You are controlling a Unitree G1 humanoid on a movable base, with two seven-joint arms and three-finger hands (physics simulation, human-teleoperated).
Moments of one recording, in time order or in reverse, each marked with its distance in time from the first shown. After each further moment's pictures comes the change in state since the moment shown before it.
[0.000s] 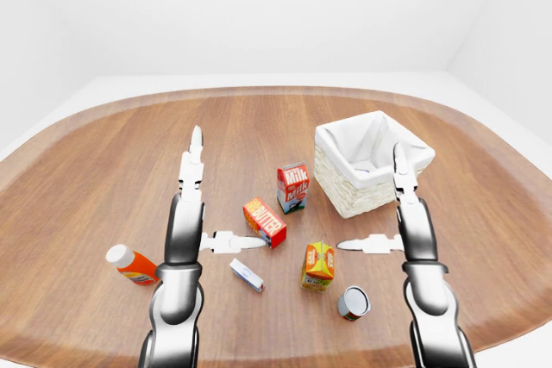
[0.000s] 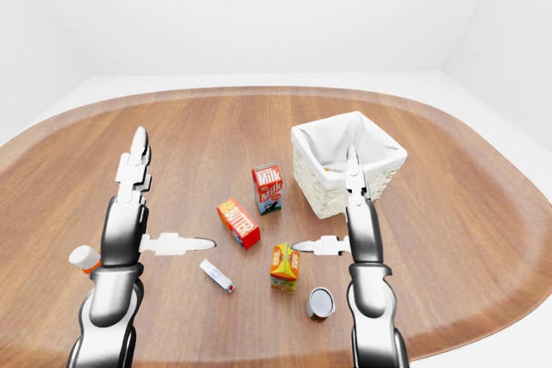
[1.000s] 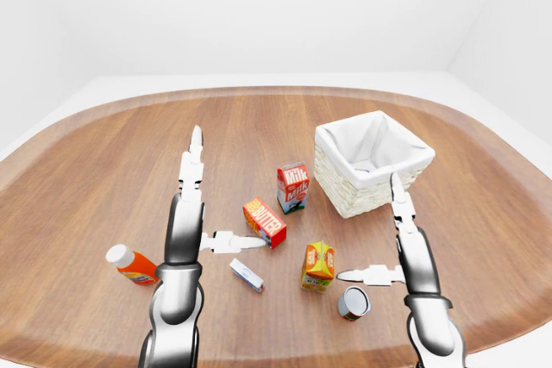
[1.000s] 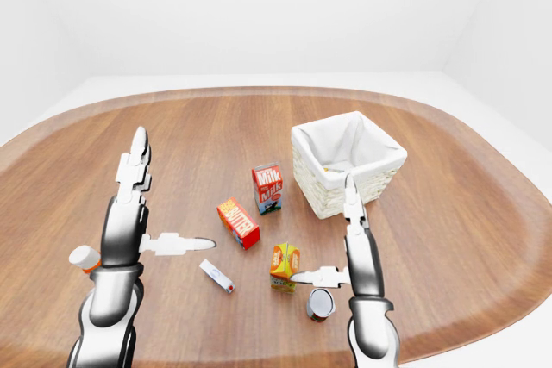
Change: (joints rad) left arm 0.000 0.000 0.000 -0.001 0.000 0.000 0.000; right arm 0.214 0.033 0.051 -0.082 -0.014 0.000 0.003
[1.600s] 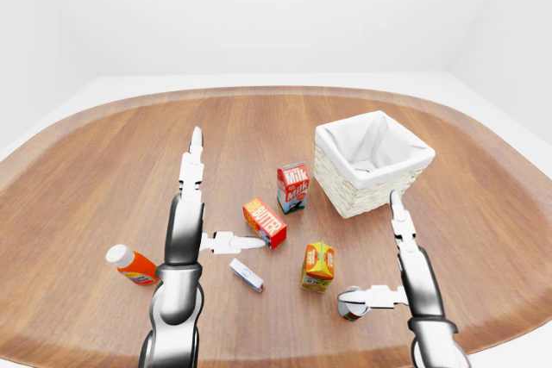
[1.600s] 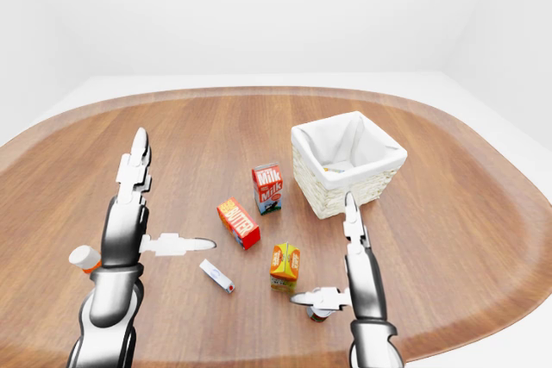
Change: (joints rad) left arm 0.004 0.001 0.000 0.003 0.000 0.000 0.001; right arm 0.139 -0.007 0.040 -0.040 -0.007 0.000 -0.018
